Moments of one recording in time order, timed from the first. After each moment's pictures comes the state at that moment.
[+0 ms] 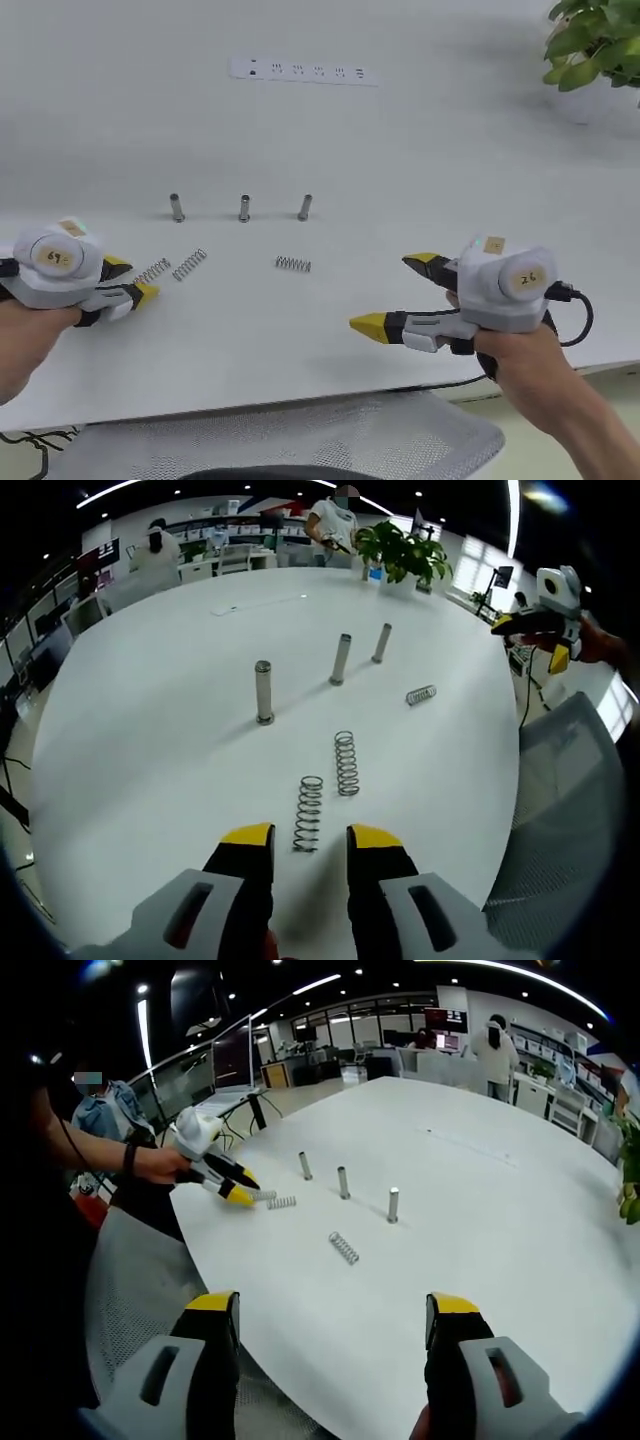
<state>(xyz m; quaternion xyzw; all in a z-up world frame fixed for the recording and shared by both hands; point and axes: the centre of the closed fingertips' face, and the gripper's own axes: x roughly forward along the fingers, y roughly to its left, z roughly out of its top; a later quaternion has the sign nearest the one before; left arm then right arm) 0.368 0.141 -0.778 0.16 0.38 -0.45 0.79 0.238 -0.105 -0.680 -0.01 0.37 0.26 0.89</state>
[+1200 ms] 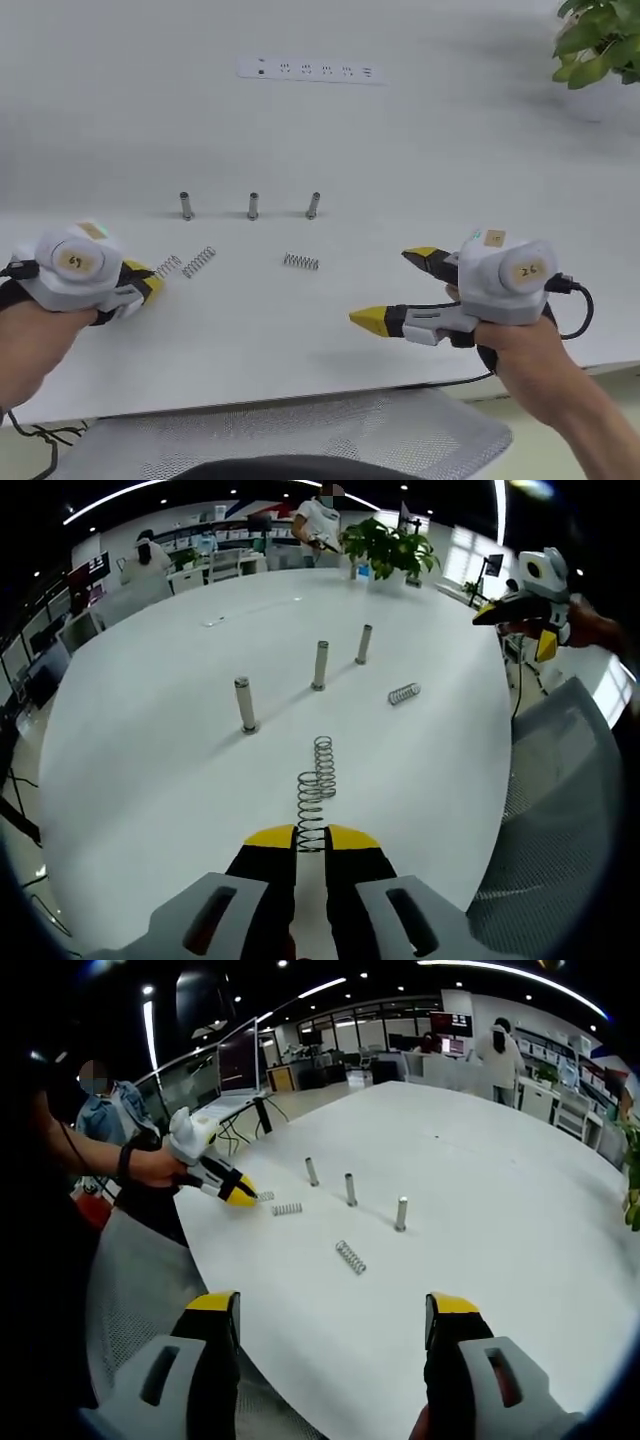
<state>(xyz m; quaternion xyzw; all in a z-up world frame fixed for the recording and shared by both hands) 0.350 0.138 -0.758 0.18 0.37 -0.46 0.79 0.244 -0.096 -0.678 -0.01 0.36 0.27 0.89</state>
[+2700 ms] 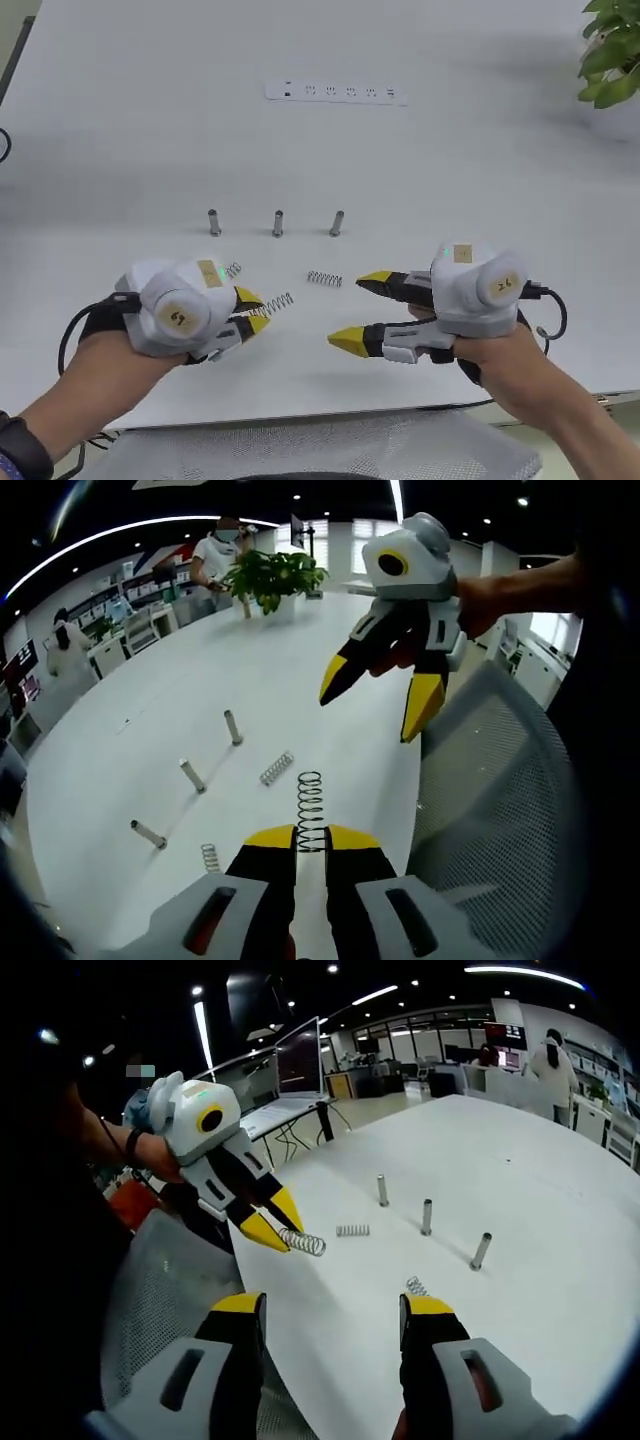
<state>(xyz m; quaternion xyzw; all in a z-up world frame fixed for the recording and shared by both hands) 0.271 0.044 -0.693 0.24 0.27 -0.61 0.71 0.249 -0.020 -0.675 0.00 0.33 0.40 0.86</state>
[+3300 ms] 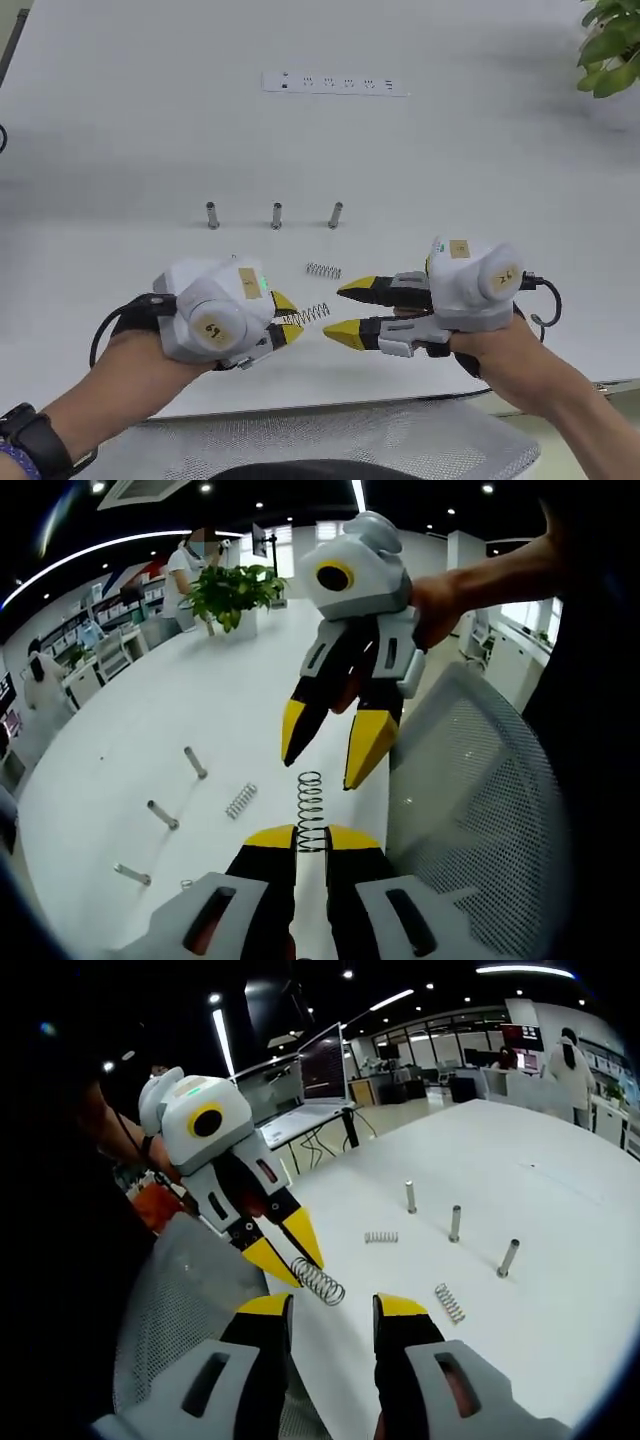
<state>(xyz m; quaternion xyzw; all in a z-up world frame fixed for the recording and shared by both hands) 0.238 0.014 -0.676 0.26 0.23 -0.66 0.67 0.238 -0.004 -0.668 0.02 0.31 0.45 0.84</state>
